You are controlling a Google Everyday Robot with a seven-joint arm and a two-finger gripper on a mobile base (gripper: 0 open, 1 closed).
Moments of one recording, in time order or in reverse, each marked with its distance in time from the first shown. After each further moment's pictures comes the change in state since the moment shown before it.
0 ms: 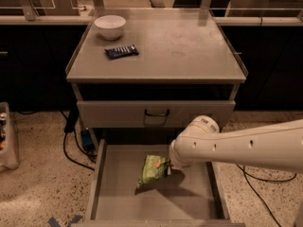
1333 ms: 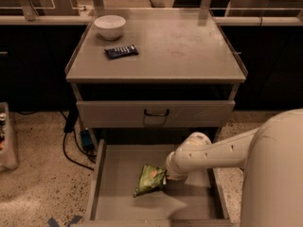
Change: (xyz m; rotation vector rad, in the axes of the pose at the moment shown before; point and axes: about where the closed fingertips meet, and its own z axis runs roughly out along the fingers) arm -0.002 0.025 0.095 -0.039 -0.088 0.031
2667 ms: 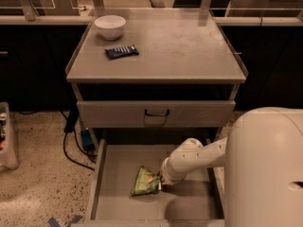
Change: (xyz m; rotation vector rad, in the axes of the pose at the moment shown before) arm -0.007 0.012 0.059 -0.074 -0.048 -0.004
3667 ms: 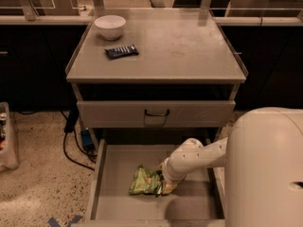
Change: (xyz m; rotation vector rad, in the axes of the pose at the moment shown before) arm 0.000 0.000 0.000 0.000 0.000 0.000
